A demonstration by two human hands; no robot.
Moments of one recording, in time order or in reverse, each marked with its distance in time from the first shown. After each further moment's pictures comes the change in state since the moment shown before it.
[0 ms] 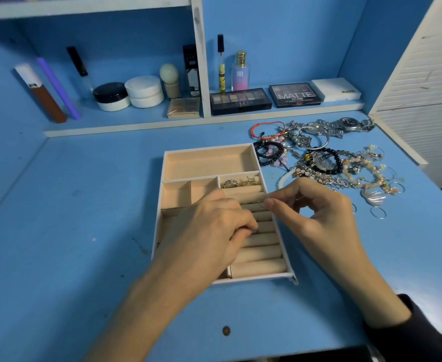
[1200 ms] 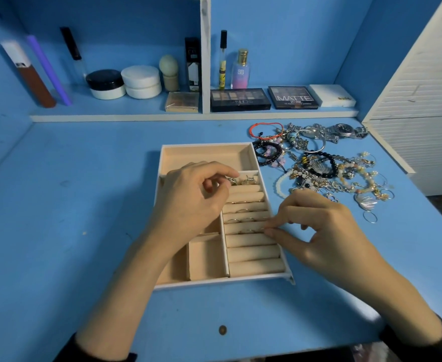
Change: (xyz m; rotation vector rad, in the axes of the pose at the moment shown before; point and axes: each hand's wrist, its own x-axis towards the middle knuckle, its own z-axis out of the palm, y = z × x) left_hand 0.019 -0.038 0.007 -0.433 0.209 -0.279; right_hand -0.006 0.000 -0.019 -0.493 -0.301 -0.241
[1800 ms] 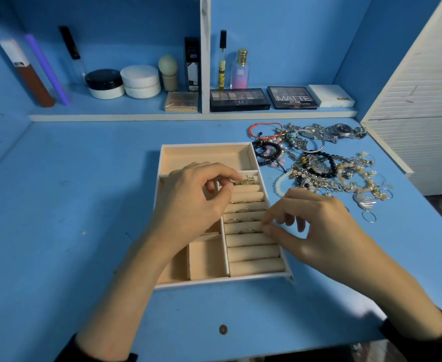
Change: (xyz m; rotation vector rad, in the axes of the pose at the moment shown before) left_hand -0.001 0.007 -0.002 0.020 -0.026 0.026; right_hand 0.007 -0.007 -0.006 -0.002 -0.105 0.051
